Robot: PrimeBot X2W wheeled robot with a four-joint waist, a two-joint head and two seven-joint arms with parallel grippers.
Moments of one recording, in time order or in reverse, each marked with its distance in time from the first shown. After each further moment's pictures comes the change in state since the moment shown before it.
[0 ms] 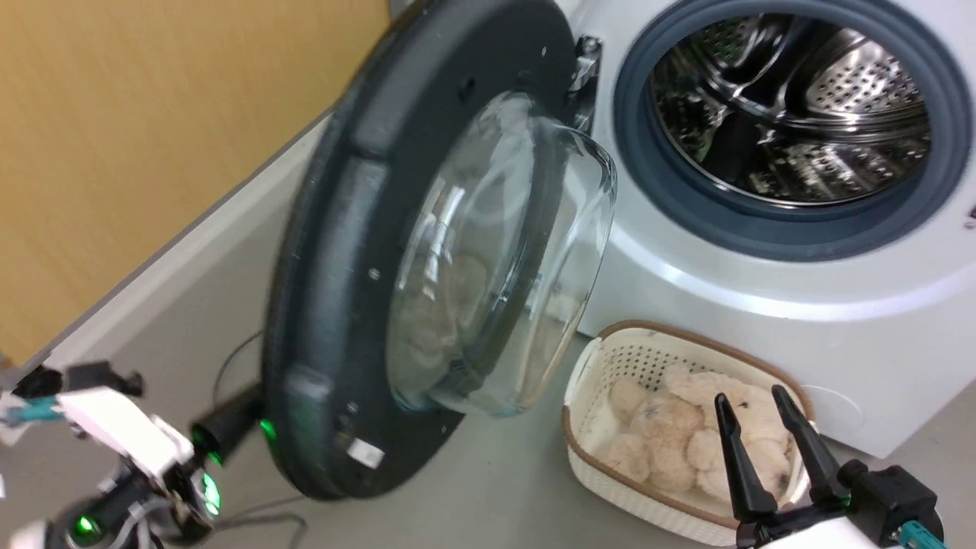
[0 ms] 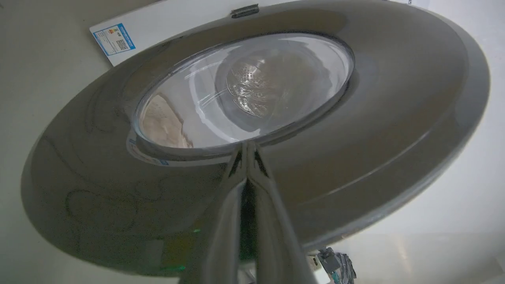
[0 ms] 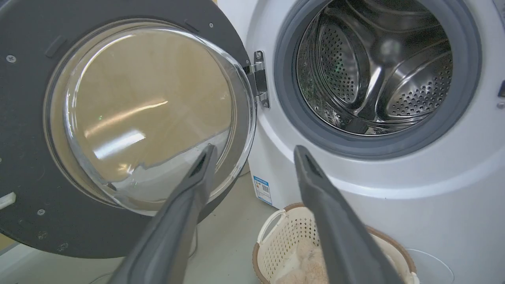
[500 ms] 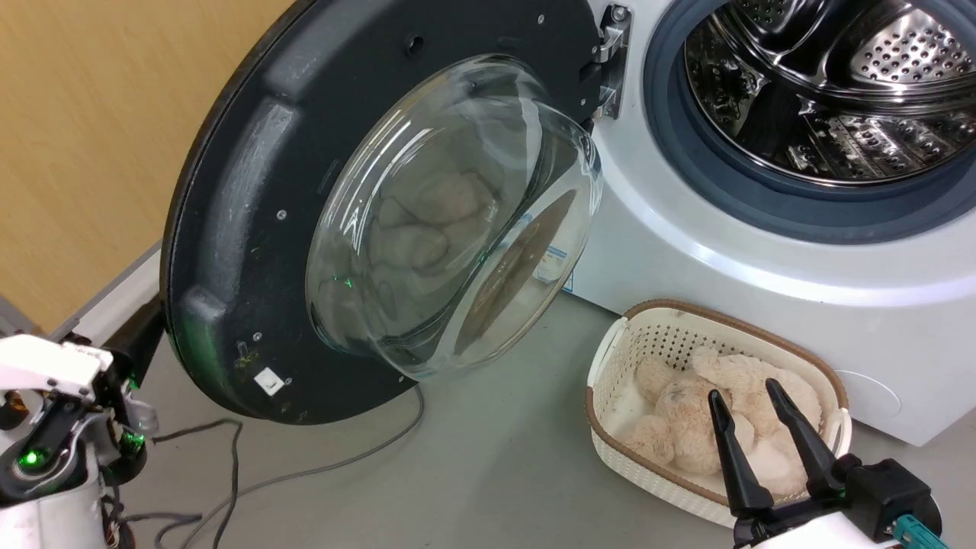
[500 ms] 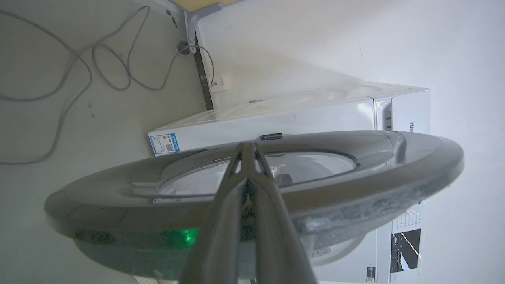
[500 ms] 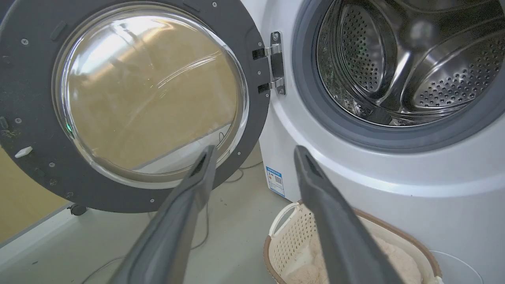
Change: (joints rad) left arm -0.212 0.060 0.114 0.246 0.098 0.017 -0.309; right arm -0.010 -0.024 0.029 -0.003 -0.003 0.000 0.000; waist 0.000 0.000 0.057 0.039
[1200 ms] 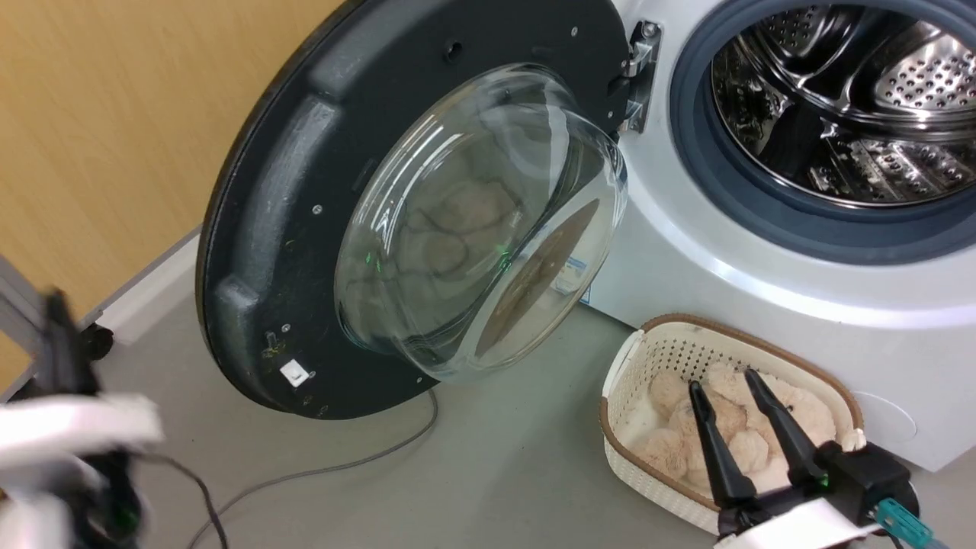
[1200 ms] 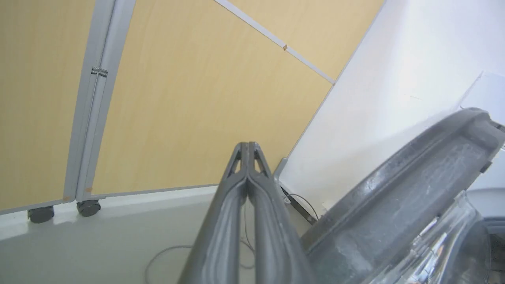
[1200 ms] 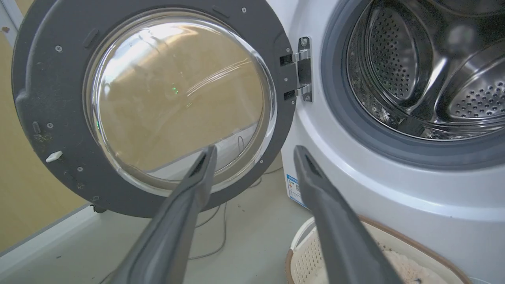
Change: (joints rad) left arm 0.283 -0.055 -0.172 -0.390 0.710 0.033 -0.775; right arm -0.050 -0.002 0.046 0.043 0.034 0.000 0.000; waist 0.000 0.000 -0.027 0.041
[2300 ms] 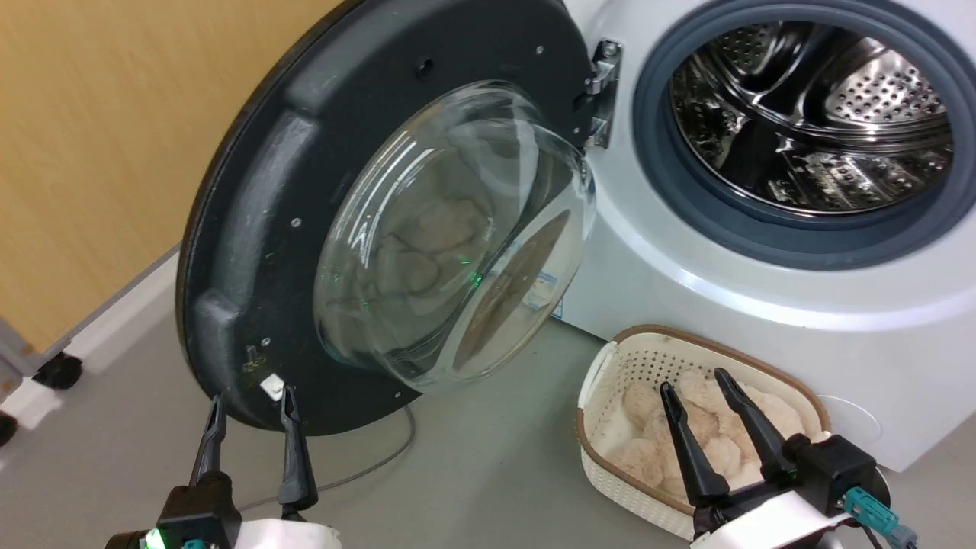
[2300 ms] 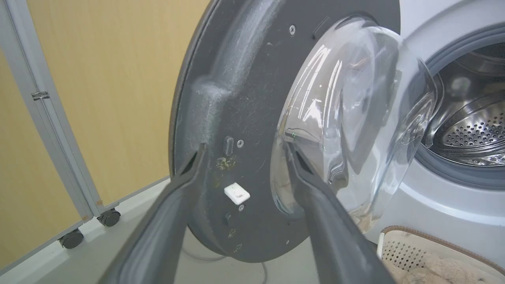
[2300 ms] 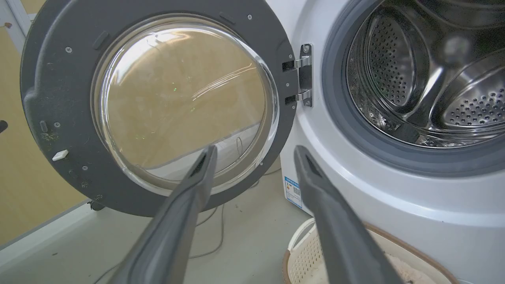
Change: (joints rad) left arm 0.258 -0.088 -0.311 -0.104 0.479 0.163 -0.070; right arm -0.024 0.015 0.037 0.021 -0.013 0.000 0.026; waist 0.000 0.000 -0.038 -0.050
